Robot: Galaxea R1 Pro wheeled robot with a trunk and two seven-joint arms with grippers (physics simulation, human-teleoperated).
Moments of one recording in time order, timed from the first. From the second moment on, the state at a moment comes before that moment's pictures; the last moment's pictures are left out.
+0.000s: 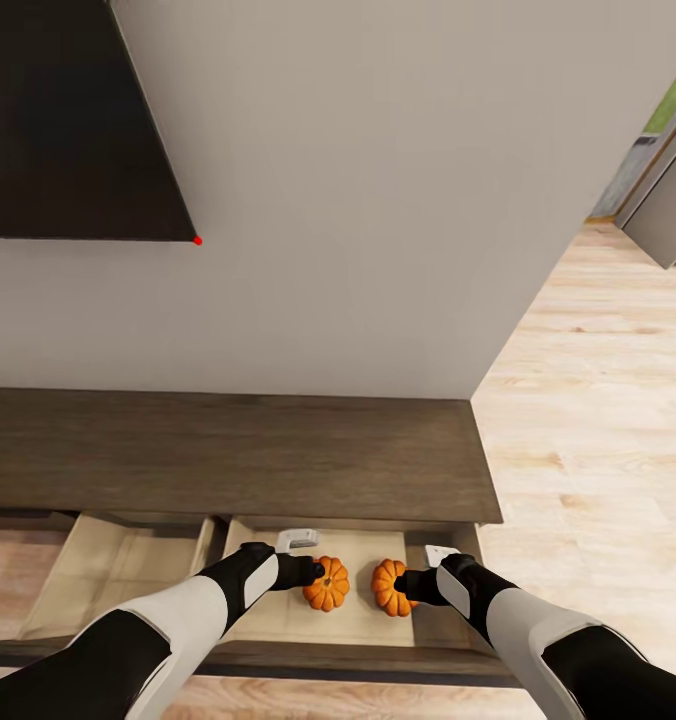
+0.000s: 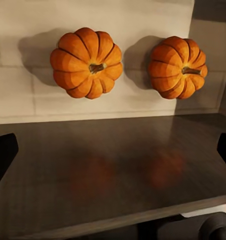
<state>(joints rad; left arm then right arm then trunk) -0.89 -0.17 -0.43 -0.06 0.54 0.33 -0.05 -0.85 0.06 0.31 -0.06 -0.44 0.37 0.02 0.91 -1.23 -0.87</state>
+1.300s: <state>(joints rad) -0.89 -0.17 -0.43 -0.06 0.54 0.34 -0.05 -0.85 0.06 0.31 -0.06 -0.44 0.37 0.02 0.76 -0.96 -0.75</state>
